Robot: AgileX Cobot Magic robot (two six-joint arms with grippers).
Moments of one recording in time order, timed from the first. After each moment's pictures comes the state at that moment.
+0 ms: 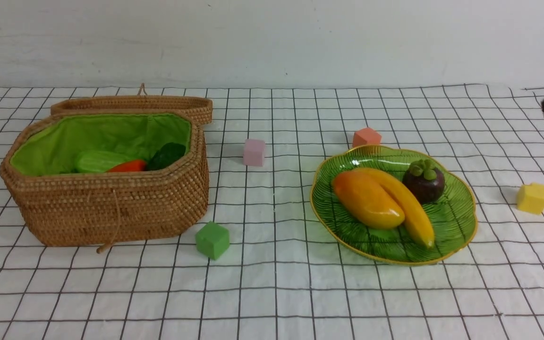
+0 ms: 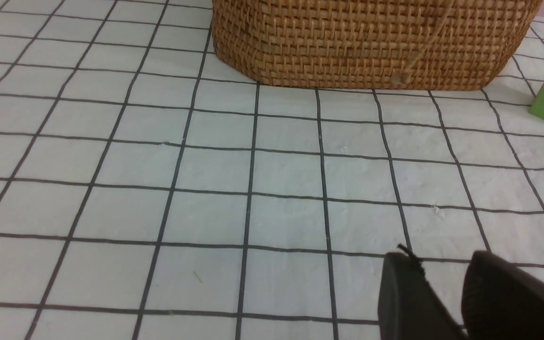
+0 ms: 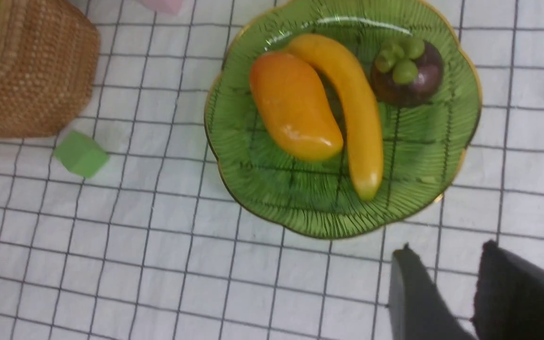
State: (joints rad) right arm -0.02 1.33 -1.49 0.36 1.22 -0.17; left arm -0.01 -0.01 0.03 0.01 0.42 -0.11
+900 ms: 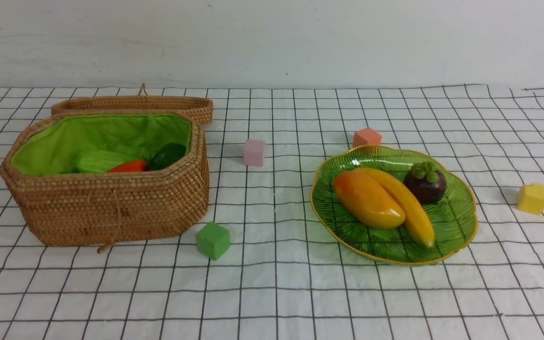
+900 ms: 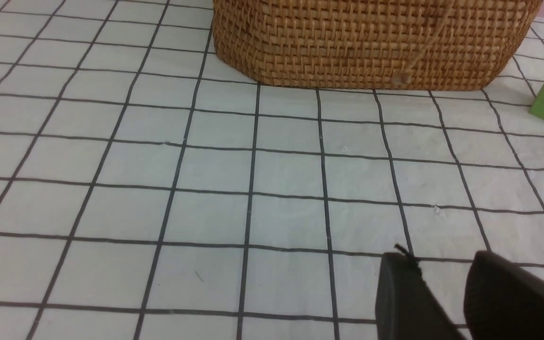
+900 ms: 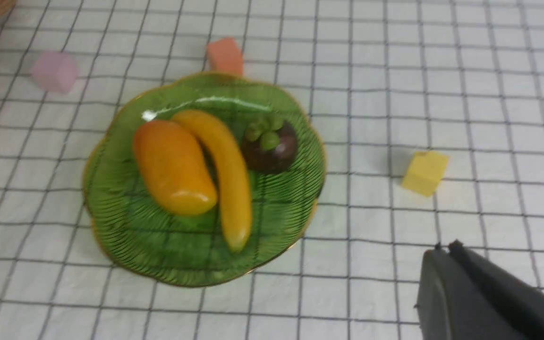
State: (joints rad) right arm -0.05 0.84 -0.99 0.12 0.78 -0.15; left arm -0.01 -0.01 0.03 0.01 0.42 -0.11
